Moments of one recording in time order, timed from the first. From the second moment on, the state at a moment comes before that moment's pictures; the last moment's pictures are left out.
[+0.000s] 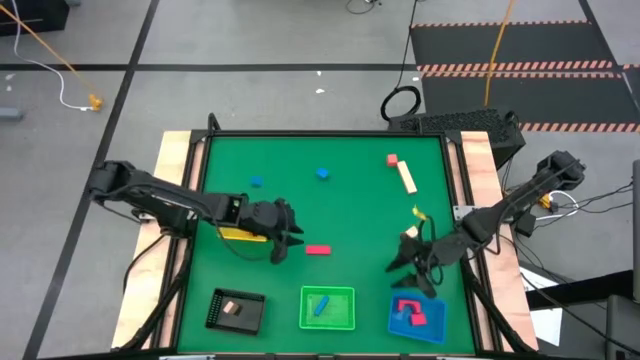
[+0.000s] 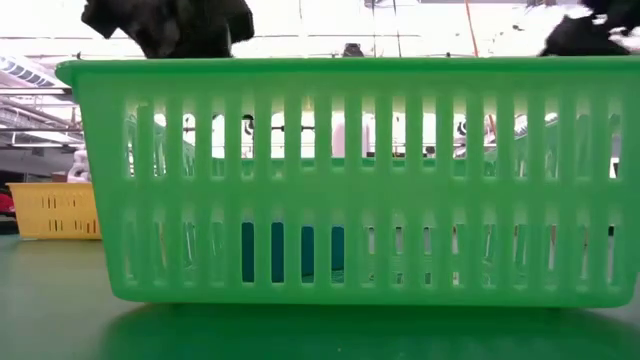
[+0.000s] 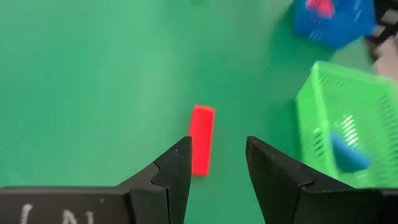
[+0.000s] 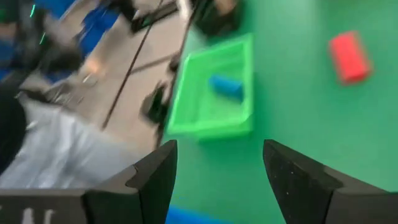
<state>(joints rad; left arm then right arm) -0.15 1.39 0.78 -0.06 0.00 -0.31 0.55 0.96 0.49 0.02 0.10 0.67</state>
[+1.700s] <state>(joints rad) -0.16 1.72 0.78 0.15 -0.05 -0.08 0.24 0.96 0.49 -0.06 0.16 0.45</state>
